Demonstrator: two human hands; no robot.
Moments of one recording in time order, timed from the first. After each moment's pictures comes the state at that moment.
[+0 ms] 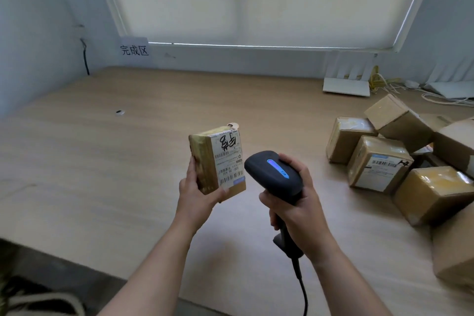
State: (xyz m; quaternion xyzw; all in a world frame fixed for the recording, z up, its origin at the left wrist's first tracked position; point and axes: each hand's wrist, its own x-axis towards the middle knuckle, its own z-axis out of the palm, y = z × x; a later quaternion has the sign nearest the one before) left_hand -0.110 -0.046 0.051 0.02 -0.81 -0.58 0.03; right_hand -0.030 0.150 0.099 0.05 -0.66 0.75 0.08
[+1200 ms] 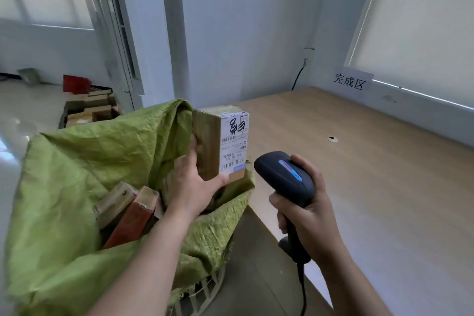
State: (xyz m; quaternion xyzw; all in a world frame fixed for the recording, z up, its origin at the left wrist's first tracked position) left_hand 0.024 -0.582 0.135 0.28 -0.80 -0.41 0.32; right_hand -0.047 -0.375 0.153 0.31 -0.60 0.73 -0.12
